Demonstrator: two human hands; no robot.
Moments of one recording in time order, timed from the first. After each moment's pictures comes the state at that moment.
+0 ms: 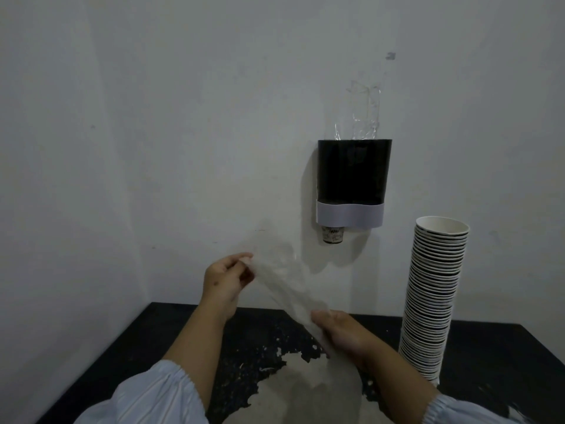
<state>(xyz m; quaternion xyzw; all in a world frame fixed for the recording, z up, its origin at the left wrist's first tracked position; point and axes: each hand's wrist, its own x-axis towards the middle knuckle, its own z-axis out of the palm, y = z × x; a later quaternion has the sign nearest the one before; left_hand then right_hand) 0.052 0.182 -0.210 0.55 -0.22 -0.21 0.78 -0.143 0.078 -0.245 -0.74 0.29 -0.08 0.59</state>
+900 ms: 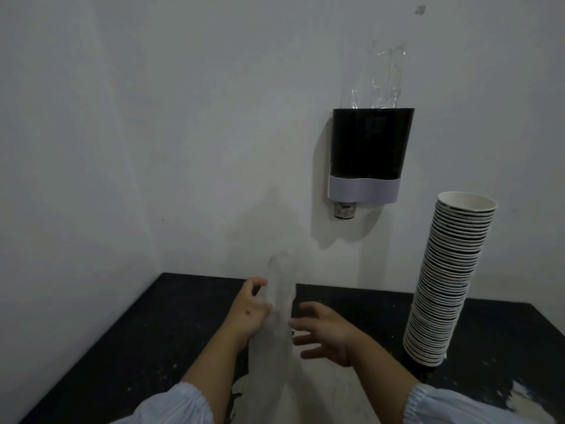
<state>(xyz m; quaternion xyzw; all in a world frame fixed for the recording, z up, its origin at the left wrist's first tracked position) 0.027 0.209 -0.284 0.75 -0.29 -0.26 0.54 -0.108 0.108 -0.282 -0.65 0.33 -0.01 0.68</state>
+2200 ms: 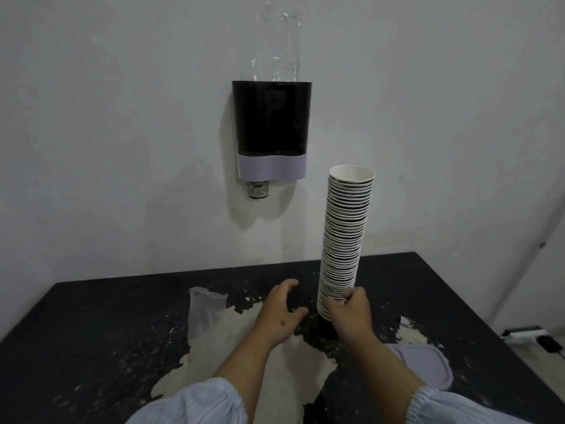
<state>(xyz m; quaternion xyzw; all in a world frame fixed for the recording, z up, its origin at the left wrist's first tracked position) -0.119 0.104 -0.314 0.73 -0.50 -0.27 0.39 -0.247 0.044 -0.313 -0.56 0.57 -0.38 0.47</state>
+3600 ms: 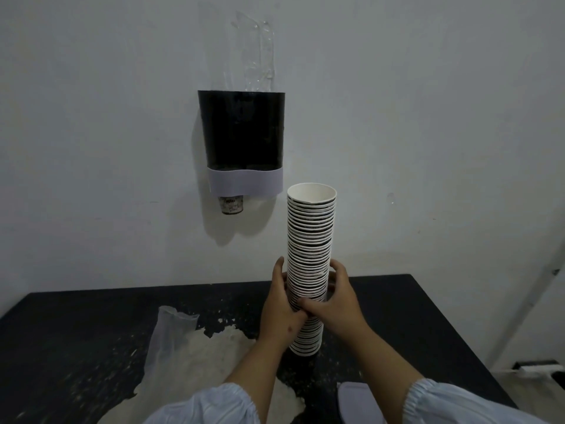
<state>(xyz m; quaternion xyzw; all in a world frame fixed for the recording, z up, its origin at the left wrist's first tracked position) -0.173 0.010 -0.307 0.67 -0.45 -0.22 0.55 -0.279 -0.048 -0.287 -0.73 0.33 -0.38 0.47</state>
